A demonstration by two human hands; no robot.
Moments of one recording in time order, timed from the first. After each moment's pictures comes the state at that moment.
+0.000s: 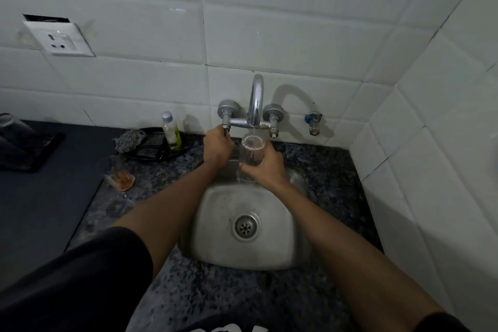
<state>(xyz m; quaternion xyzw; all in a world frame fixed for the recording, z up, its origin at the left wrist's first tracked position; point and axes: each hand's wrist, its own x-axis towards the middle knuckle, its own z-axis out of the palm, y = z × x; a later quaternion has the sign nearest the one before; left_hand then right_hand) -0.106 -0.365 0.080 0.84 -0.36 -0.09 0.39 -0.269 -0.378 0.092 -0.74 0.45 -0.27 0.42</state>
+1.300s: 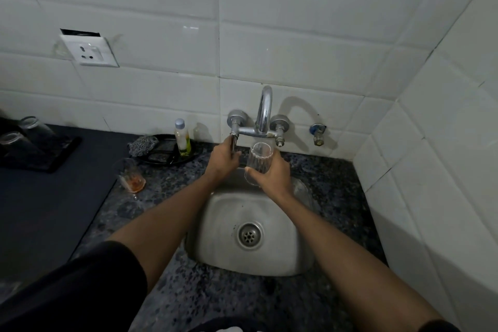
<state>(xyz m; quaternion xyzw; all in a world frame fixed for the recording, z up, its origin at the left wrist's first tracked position) -0.099 -0.331 0.068 0.78 -0.47 -0.13 0.40 -0.272 -0.363 0.090 -0.75 0.44 -0.32 0.36</state>
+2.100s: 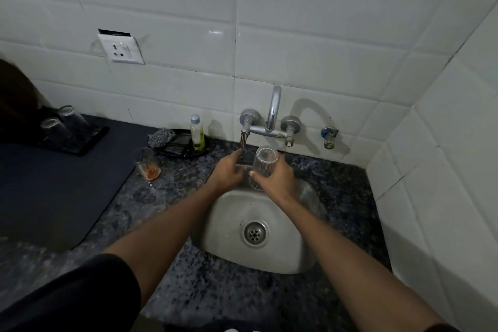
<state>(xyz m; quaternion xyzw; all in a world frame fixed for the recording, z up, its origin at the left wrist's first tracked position) -0.120 -0.285 0.058 0.79 -0.48 -0.15 0.35 -0.284 -0.354 0.085 -0.76 0.46 -0.28 0.36</state>
